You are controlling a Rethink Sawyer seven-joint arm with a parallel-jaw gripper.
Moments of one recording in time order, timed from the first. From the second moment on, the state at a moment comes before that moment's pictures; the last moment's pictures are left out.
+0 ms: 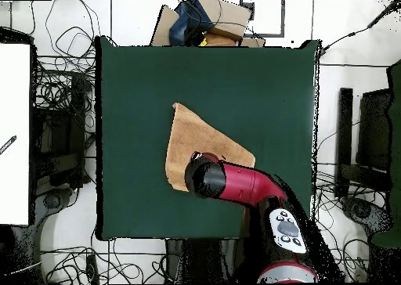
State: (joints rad) arm -0.30 -0.66 -0.01 1.90 -0.09 0.28 1.78
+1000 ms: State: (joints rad) arm -0.33 -0.59 -0.01 1.90 -0.09 0.26 1.78
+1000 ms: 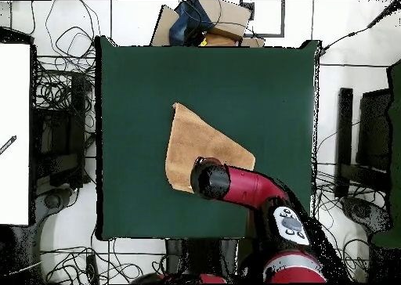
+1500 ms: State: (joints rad) arm -0.30 -0.53 -0.01 1.90 -0.09 0.24 1.78
